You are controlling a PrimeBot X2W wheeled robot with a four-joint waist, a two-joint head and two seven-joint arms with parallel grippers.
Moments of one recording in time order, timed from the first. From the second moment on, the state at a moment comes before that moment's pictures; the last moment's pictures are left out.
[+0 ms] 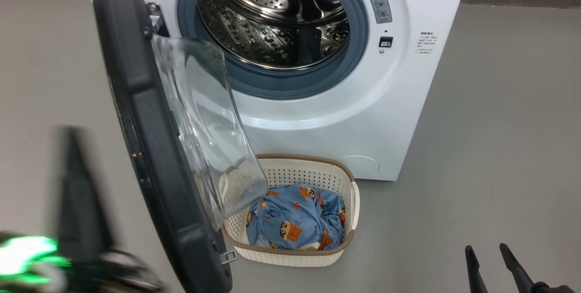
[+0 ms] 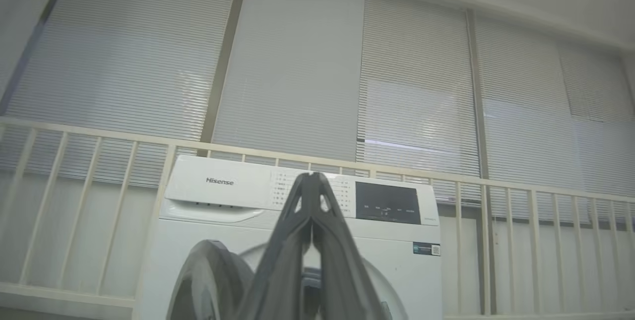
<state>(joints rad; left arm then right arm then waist) 0.01 0.04 -0.04 -0.67 -0.32 -0.07 -0.25 0.21 -0.04 -0.13 0.05 0.14 0.12 -0.25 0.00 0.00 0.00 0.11</state>
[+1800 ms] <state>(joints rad) 0.11 0.07 -0.24 -0.25 -0.53 0.18 -0.08 0.18 -0.04 -0.12 0.08 0.17 0.12 -0.25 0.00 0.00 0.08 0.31</state>
